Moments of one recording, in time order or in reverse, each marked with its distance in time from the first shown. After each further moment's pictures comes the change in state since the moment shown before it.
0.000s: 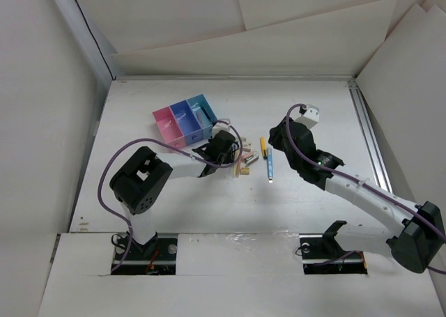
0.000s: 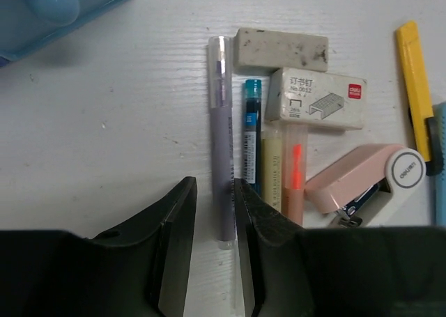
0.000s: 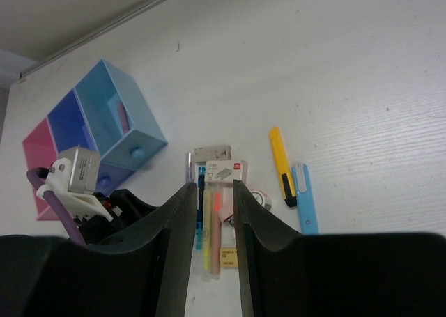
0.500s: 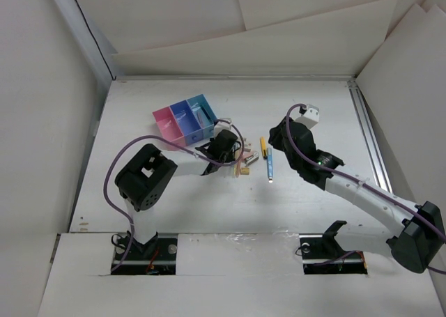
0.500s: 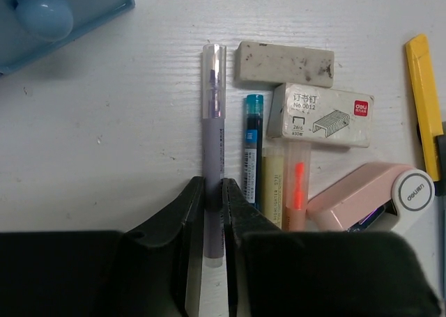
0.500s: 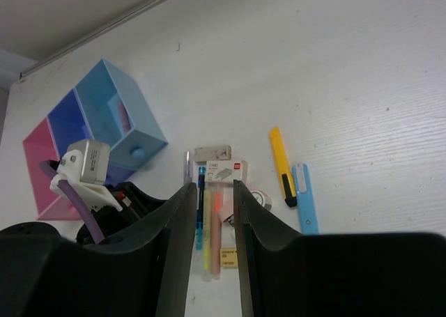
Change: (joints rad) left arm 0.001 0.055 0.039 -0.005 -0.032 -0.003; right arm 0.000 0.000 0.000 0.000 0.000 0.000
